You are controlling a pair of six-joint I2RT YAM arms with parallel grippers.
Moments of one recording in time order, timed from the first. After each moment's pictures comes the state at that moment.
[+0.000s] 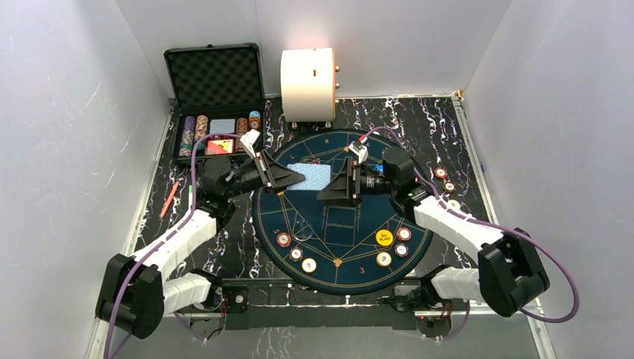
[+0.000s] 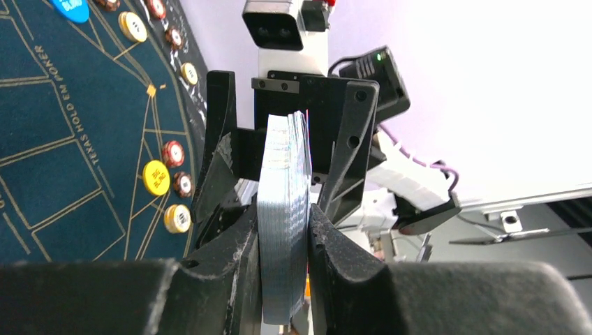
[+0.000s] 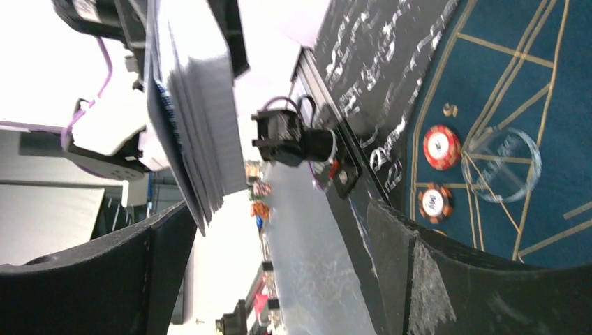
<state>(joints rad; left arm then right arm) -0.39 1.13 0.61 0.51 0.82 -1.22 0.55 1.25 0.71 0.24 -0.93 0.99</state>
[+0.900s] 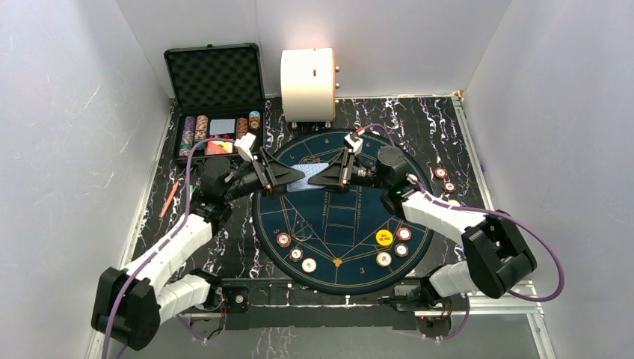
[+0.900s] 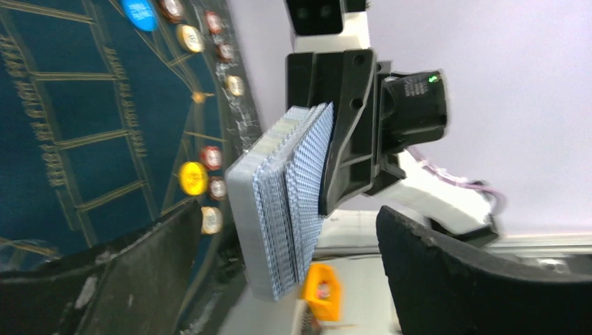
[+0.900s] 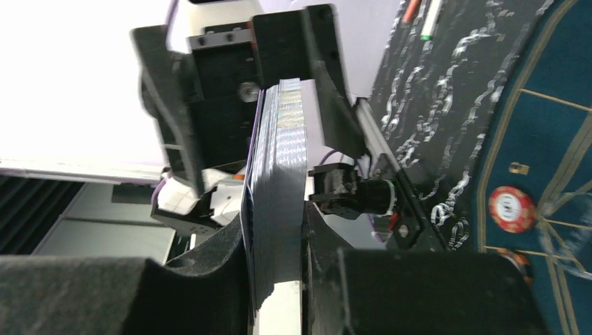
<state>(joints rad) -0.39 1.07 0.58 0.44 0.72 -1.23 0.61 1.38 0.72 0.68 -0.78 1.39</state>
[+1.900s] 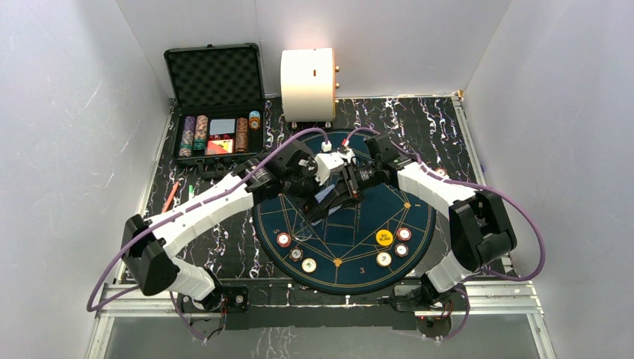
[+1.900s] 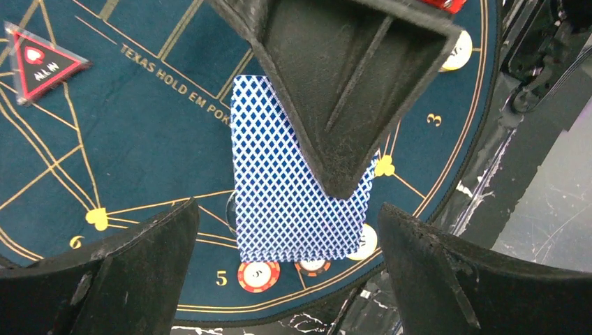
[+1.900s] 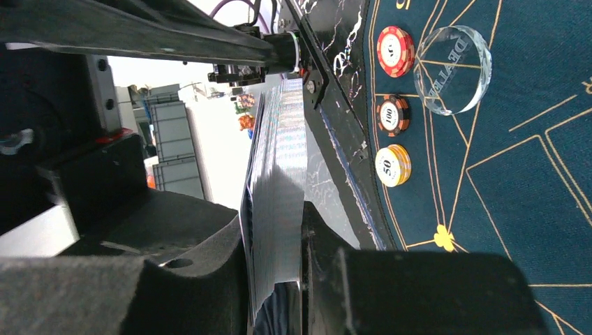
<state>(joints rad) -0.85 1.41 1.28 -0.71 0.24 0.10 0.49 1.57 1.03 -0.41 -1.15 0.53</state>
